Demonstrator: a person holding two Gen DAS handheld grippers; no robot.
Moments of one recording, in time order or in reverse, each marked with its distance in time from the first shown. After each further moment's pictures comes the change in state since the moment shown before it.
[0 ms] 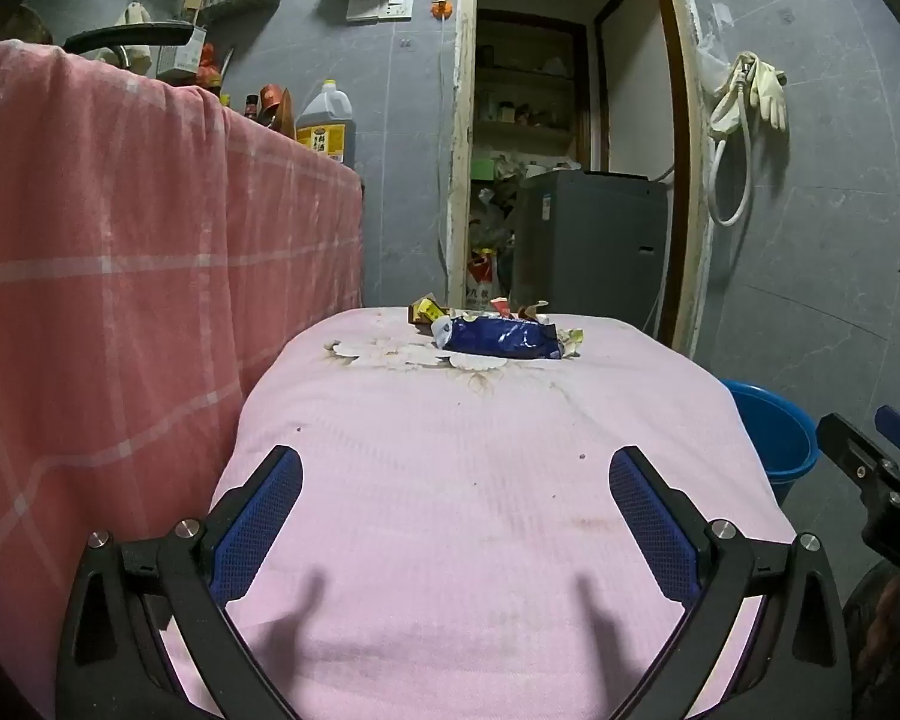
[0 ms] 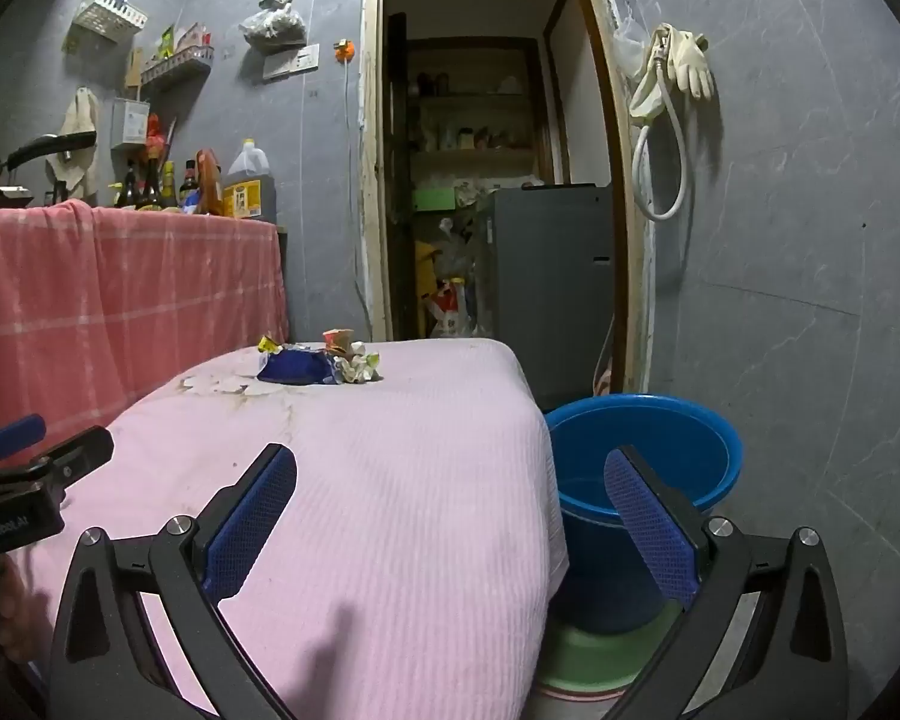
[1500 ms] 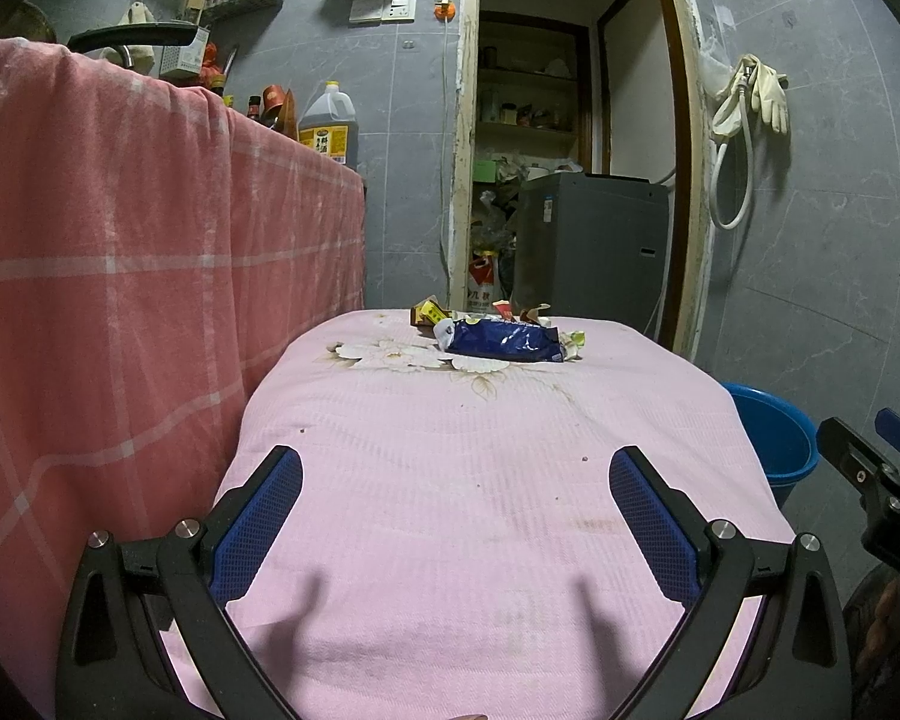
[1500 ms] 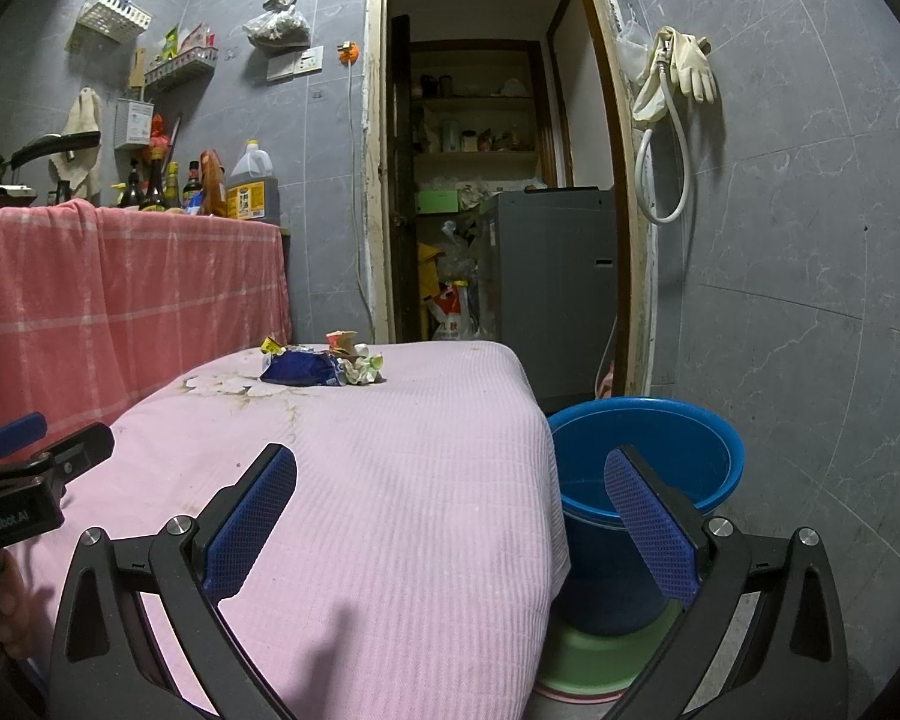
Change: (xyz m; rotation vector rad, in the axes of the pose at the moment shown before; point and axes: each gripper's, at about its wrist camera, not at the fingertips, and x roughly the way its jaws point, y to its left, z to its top) left arm -0.002 0.000 0.000 -0.005 -0.006 0.002; right arm -0.001 0.001 -0.001 -0.002 -0.013 0.001
